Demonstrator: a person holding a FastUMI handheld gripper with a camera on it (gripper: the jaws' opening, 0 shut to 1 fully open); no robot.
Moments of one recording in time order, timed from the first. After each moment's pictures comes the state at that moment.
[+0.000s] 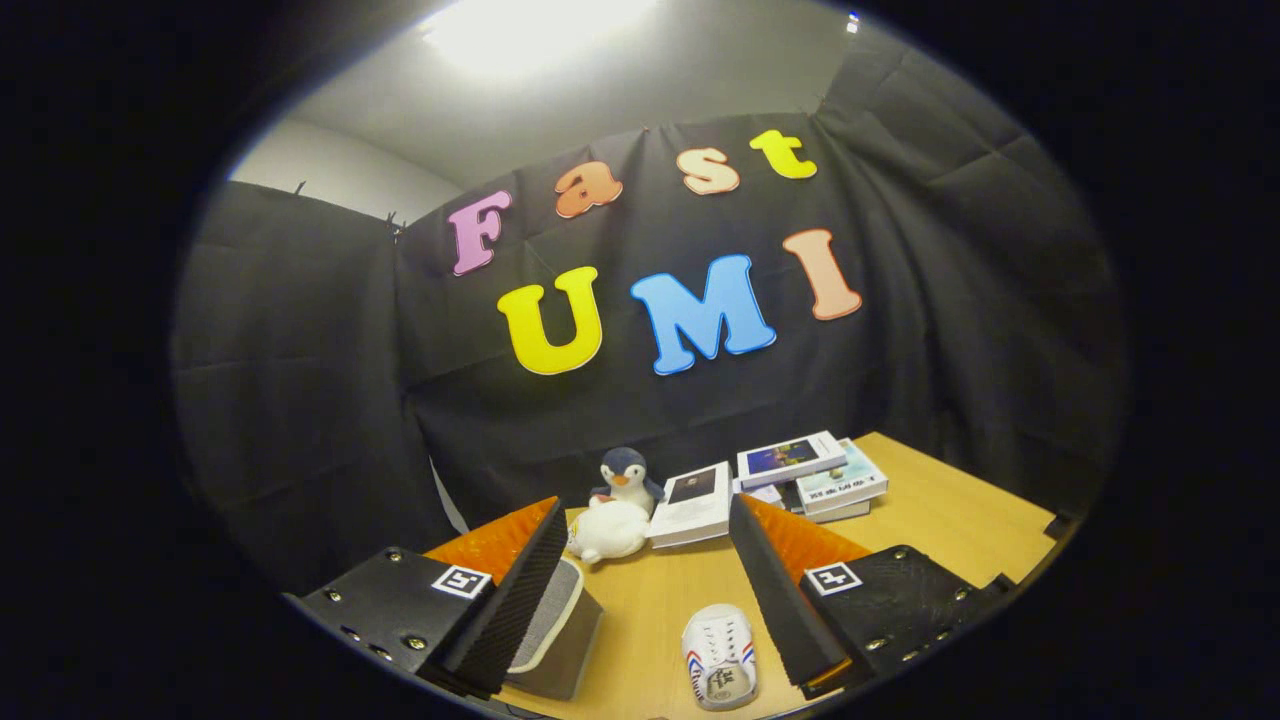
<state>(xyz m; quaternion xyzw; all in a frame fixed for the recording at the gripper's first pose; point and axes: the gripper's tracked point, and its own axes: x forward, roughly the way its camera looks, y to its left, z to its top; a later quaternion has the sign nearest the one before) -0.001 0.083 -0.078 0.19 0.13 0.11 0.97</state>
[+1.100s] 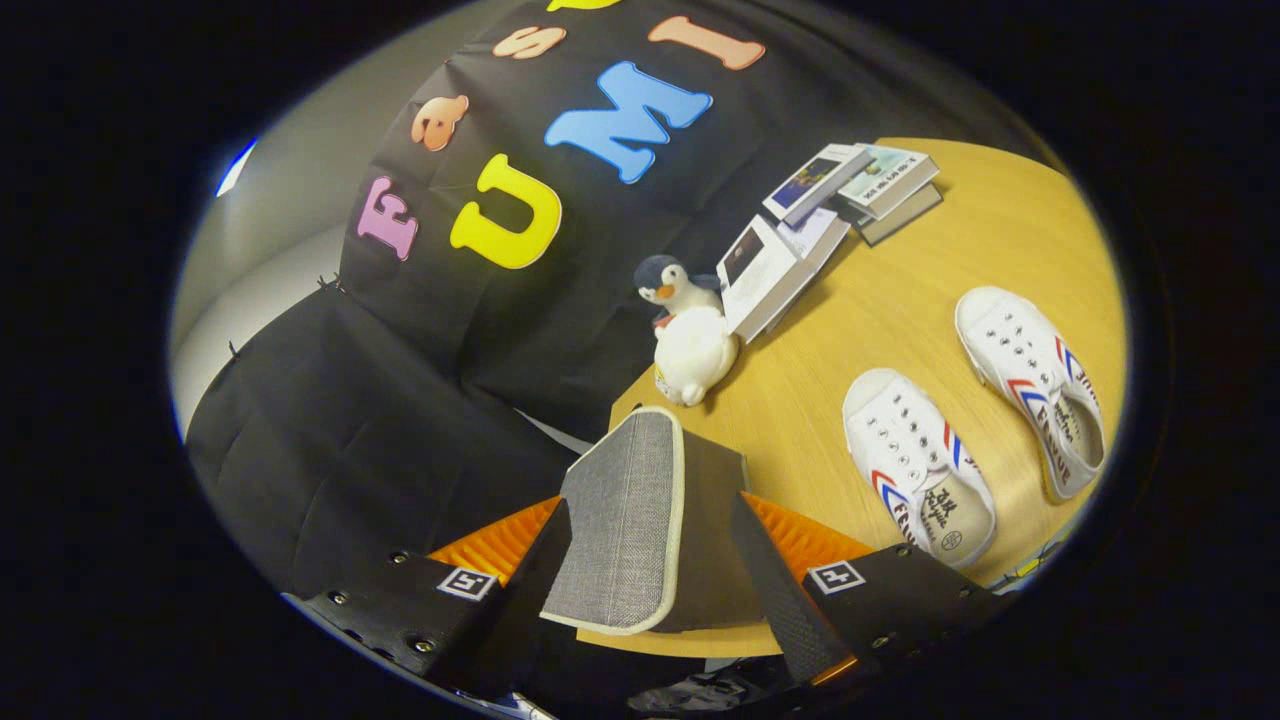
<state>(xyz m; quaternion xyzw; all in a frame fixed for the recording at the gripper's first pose) -0.036 0.203 -0.195 0.45 0.37 0.20 0.79</state>
